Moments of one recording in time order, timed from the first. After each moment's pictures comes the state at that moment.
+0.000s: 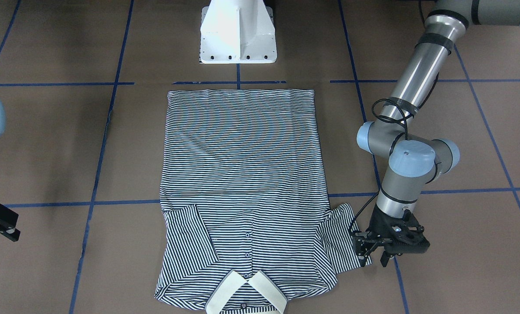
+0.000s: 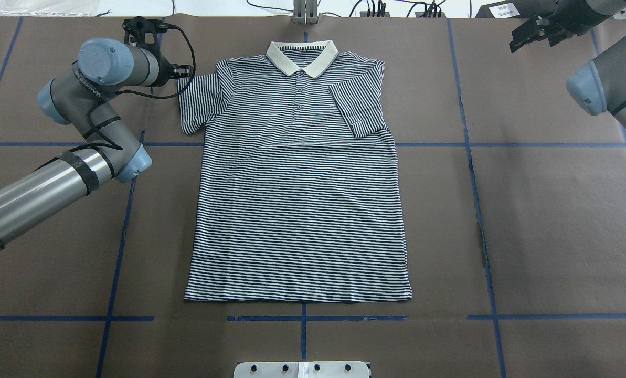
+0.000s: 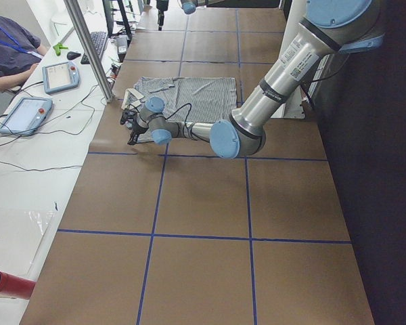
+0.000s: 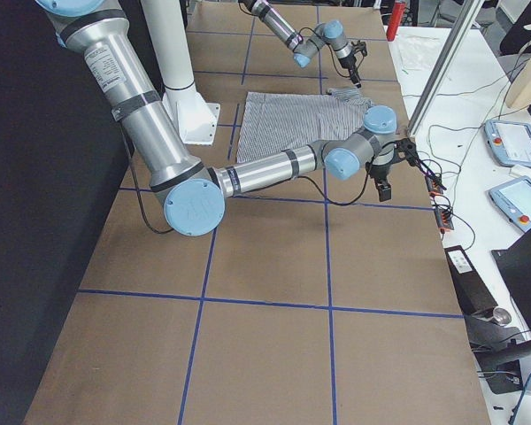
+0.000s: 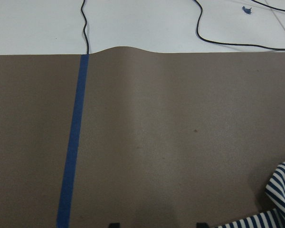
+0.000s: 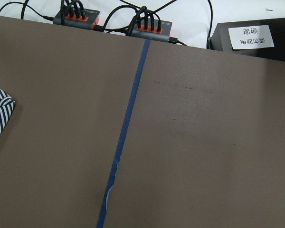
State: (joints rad) left arm -0.86 -2.32 -0.86 -2.55 -1.67 -1.00; right arm 1.21 -1.08 1.36 -1.17 2.20 0.51
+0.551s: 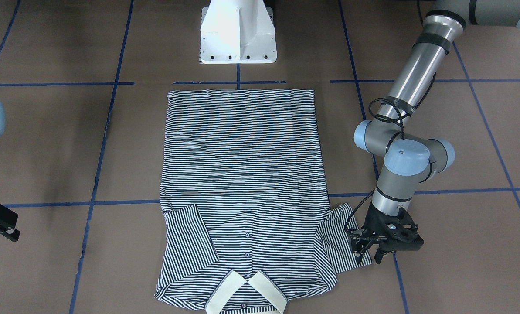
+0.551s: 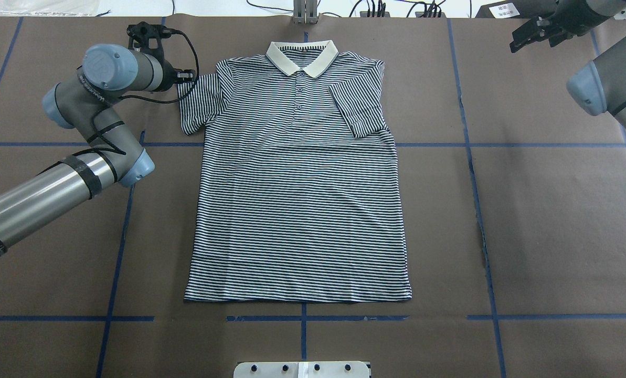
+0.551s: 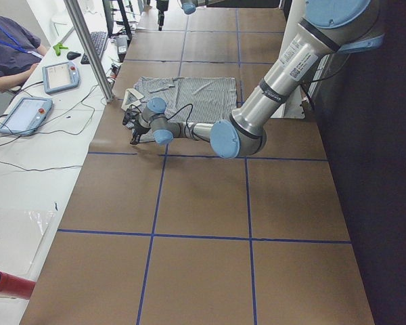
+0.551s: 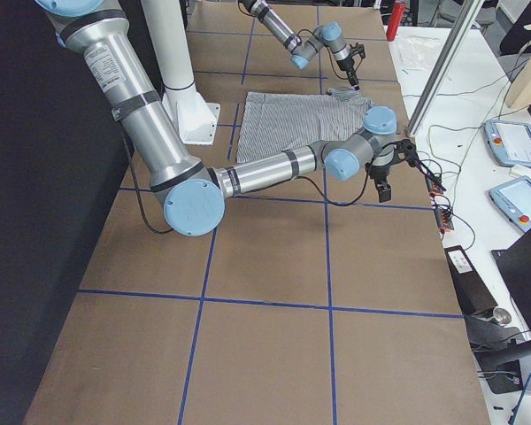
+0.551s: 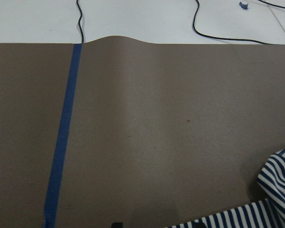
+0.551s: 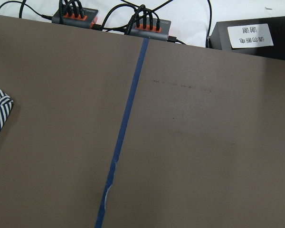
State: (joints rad) left arm -0.85 -2.32 -0.86 -2.56 -1.67 -1.01; right arm 1.21 -1.08 1.36 -1.17 2.20 0.51
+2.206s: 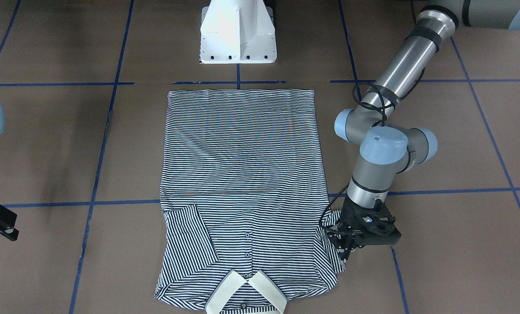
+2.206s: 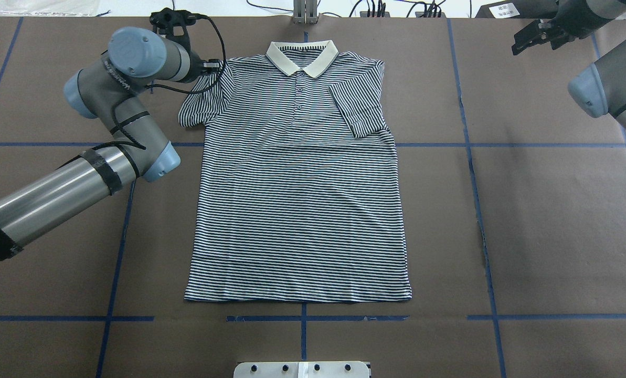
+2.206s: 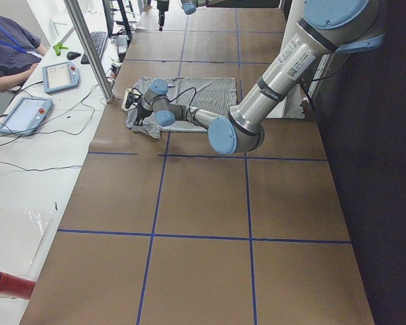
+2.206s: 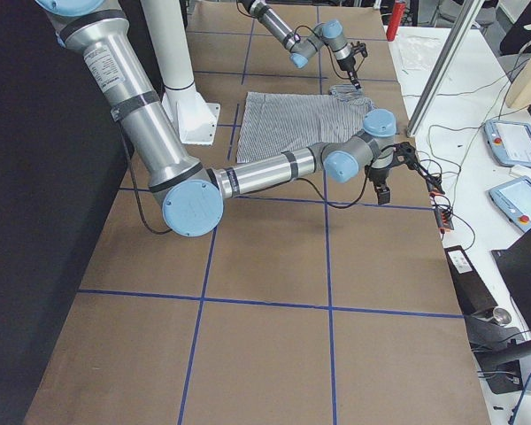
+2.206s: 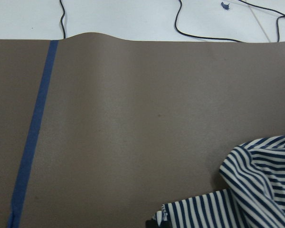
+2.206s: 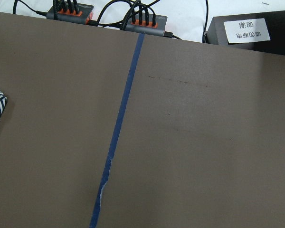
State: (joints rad) left arm -0.81 -2.38 -1.01 -2.32 -1.67 -1.12; right arm 1.21 -1.08 1.36 -1.17 2.20 0.51
